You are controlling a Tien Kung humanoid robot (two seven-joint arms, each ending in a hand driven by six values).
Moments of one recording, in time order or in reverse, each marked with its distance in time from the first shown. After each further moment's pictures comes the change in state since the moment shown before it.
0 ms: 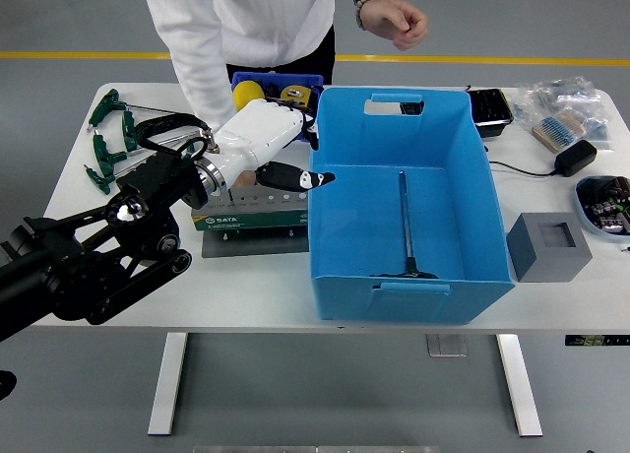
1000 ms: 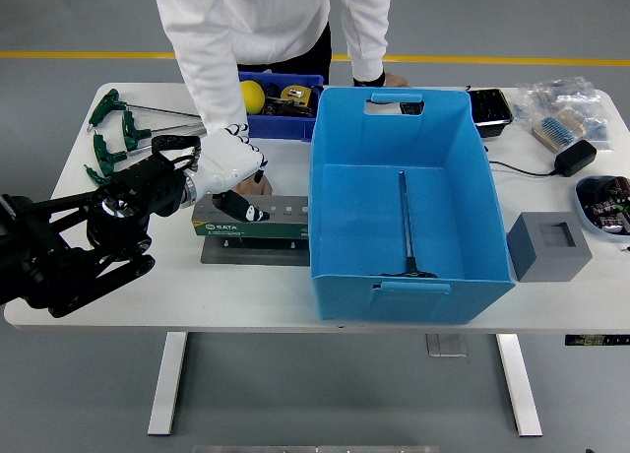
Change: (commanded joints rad) left arm -0.115 0.087 0.248 0.048 0.098 -0.162 0.090; right arm 0.003 -0.001 0.002 0.002 -0.006 0.002 -0.003
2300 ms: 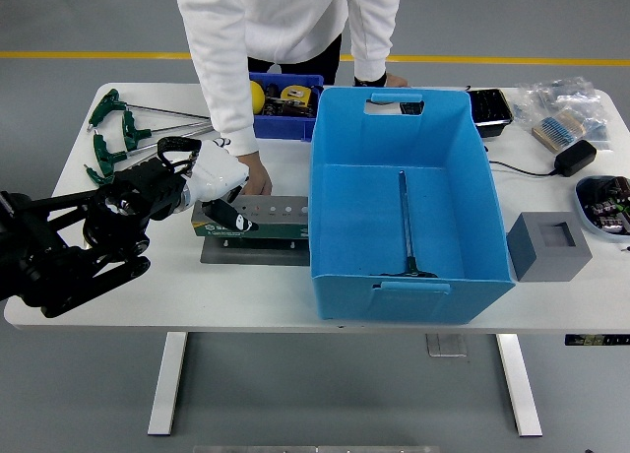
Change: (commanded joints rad) left arm -0.020 0.009 0.038 0.004 -0.019 -0.114 0.055; right arm 0.000 0.001 0.001 0.001 -0.001 0.001 -0.001
